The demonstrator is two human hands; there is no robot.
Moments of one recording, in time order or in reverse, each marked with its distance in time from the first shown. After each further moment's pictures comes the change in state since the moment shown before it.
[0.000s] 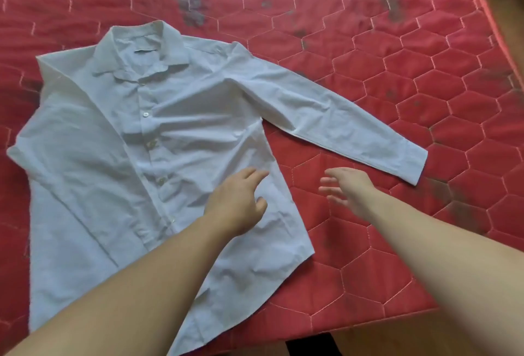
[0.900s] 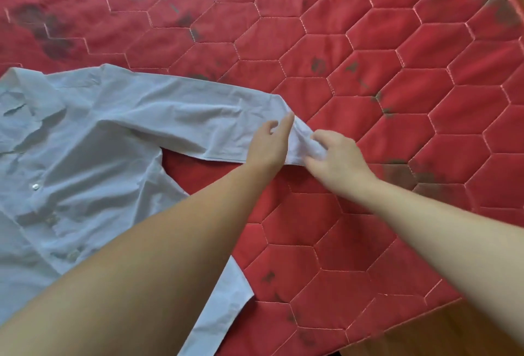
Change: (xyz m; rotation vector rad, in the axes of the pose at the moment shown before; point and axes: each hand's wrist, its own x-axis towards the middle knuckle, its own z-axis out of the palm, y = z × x) left_hand 0.203 0.202 0.065 -0.744 -0.094 -0.343; right_hand 0.084 -0.028 -0.131 -0.561 0.124 -0.665
